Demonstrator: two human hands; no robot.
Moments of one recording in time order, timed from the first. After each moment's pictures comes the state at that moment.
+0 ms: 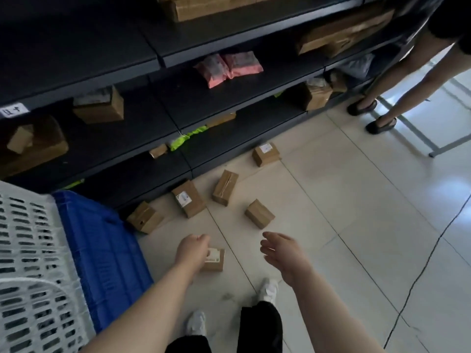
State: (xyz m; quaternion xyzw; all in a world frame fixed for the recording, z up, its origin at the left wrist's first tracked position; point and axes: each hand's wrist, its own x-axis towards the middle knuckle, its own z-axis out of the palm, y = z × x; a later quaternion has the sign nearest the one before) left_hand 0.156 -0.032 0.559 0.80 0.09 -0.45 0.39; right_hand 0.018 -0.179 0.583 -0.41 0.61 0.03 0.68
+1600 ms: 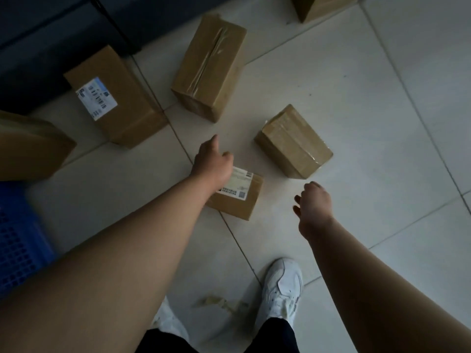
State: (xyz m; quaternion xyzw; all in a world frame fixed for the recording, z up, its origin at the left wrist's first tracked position) left_hand 0.200 -0.234 0.011 0.87 -0.07 -0.45 0.21; right_hand 0.040 -0.331 0.024 -0.37 0.72 -0.01 0.59
